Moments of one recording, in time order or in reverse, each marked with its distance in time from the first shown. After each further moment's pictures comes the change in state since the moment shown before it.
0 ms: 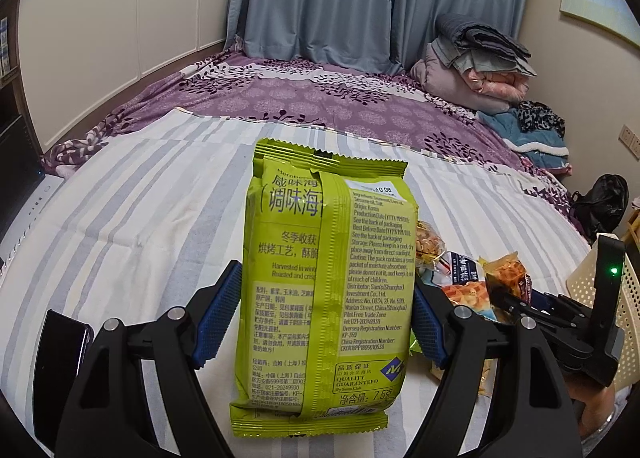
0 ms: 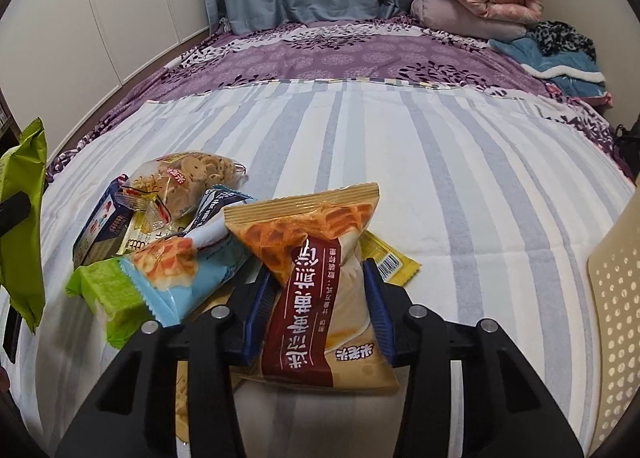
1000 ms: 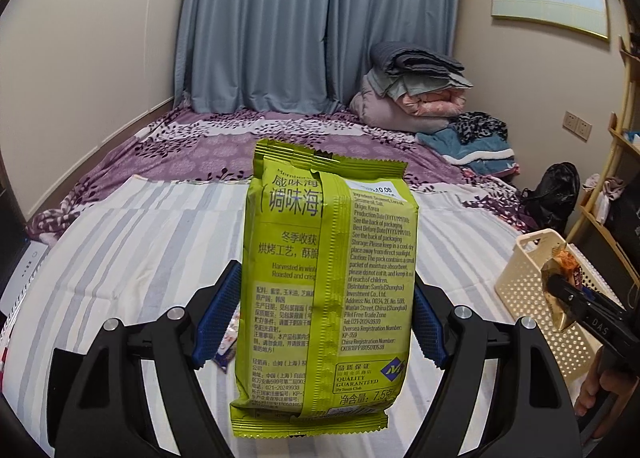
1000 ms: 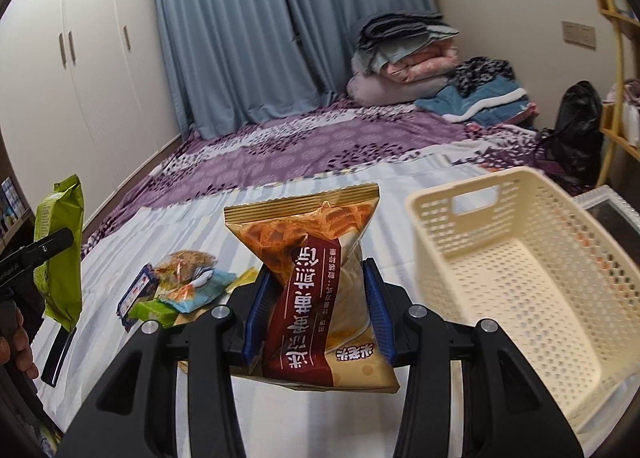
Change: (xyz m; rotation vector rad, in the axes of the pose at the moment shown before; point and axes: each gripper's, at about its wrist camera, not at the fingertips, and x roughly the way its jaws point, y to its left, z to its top) left arm -0.096 -0.090 0.015 0.147 -0.150 -0.135; right arm -0.190 -0.108 -0.032 0.185 -0.335 -0.083
